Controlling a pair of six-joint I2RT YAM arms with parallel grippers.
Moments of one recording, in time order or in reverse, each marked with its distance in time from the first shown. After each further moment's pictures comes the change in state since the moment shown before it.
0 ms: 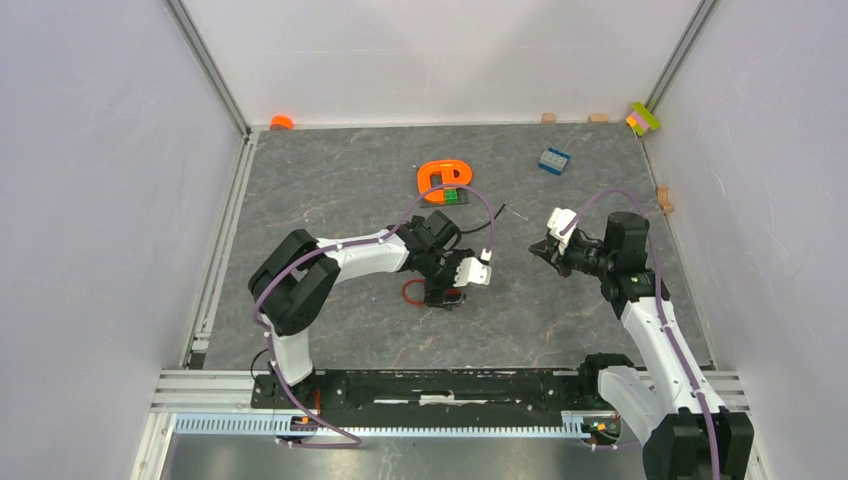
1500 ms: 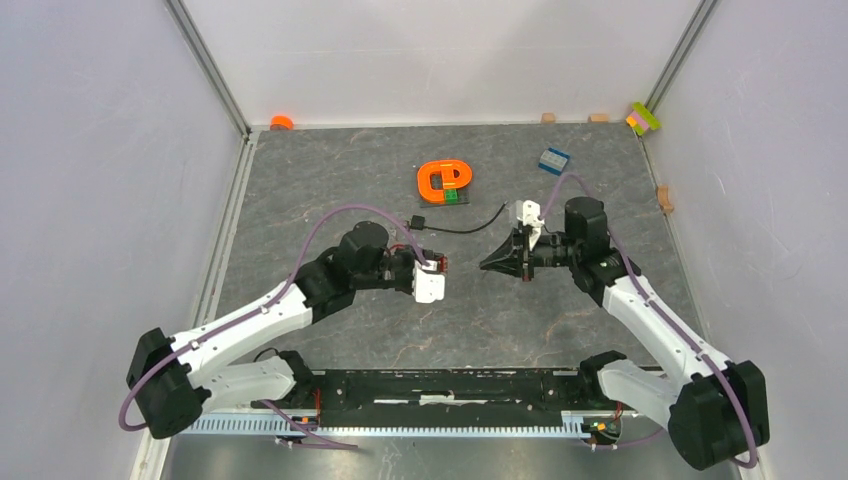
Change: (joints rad) left arm -0.033 -0.774 -0.354 0.283 -0.108 0.001; right arm 0.295 0.153 0.075 0.189 -0.237 0.359
